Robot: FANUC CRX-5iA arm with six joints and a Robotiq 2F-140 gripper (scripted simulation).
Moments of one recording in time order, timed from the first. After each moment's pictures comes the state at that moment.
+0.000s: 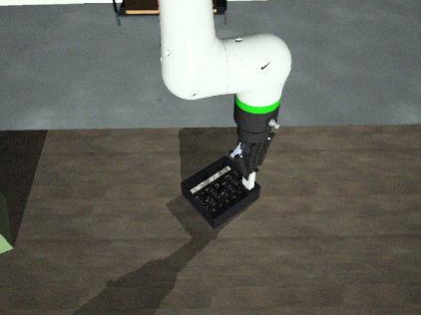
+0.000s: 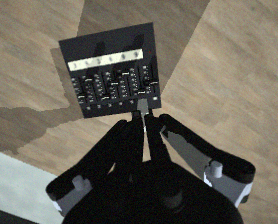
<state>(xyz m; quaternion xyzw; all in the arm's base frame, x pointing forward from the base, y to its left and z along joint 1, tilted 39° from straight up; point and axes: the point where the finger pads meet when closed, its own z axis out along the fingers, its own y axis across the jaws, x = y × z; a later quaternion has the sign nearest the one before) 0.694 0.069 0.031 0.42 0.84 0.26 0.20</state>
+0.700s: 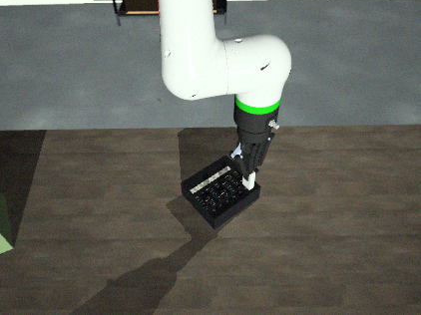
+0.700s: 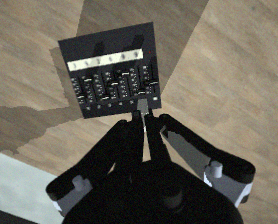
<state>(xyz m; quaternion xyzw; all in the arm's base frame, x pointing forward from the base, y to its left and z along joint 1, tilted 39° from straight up) 0.695 0.069 0.030 0.42 0.84 0.26 0.20</state>
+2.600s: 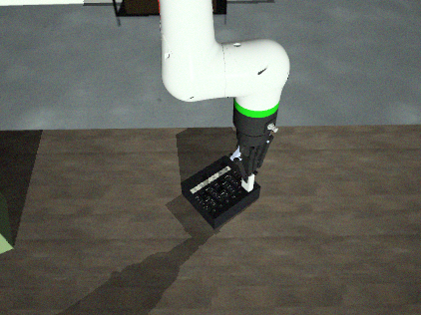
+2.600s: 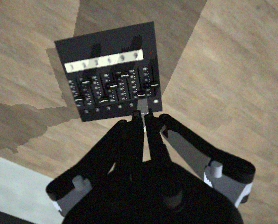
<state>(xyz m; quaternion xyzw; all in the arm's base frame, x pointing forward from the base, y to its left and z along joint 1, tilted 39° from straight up) 0.700 0.074 0.021 0.42 0.84 0.26 0.20</state>
